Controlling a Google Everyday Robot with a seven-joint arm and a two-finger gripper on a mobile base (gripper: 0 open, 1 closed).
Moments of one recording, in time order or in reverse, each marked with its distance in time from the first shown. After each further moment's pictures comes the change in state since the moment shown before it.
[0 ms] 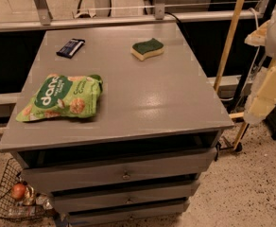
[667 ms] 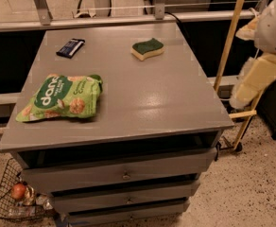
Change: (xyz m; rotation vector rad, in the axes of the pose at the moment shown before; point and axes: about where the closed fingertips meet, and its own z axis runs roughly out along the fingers) arm -0.010 -0.037 0.021 0.019 -0.096 0.018
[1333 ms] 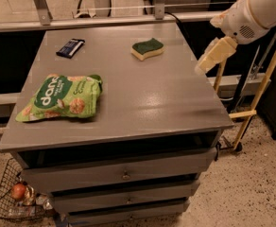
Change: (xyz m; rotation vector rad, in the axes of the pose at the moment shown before) arm -0.041 -0.110 0.078 0.043 -0.284 0.083
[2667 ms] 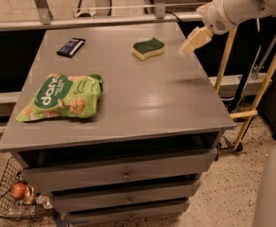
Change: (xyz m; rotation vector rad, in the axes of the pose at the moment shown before) arm -0.015 -0.098 0.074 0.103 -0.114 -0.008
